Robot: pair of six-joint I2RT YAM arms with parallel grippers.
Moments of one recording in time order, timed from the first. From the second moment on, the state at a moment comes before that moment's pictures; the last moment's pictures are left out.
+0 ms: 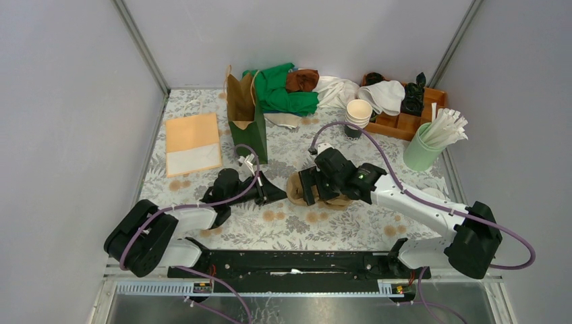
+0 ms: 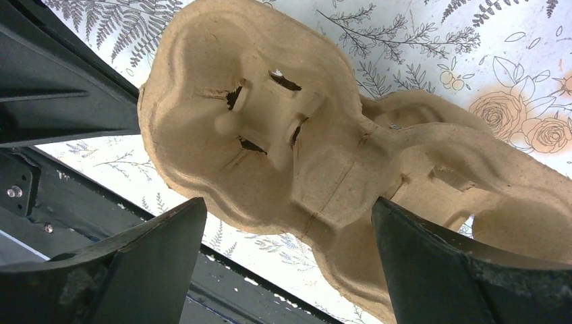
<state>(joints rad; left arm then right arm) -0.55 1.31 0.28 0.74 0.60 -1.11 0.87 1.29 0.97 -0.62 0.07 0.45</state>
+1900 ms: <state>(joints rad) -0.54 1.22 0.30 0.56 0.59 -1.01 0.81 1.44 0.94 -0.49 0.12 0.61</state>
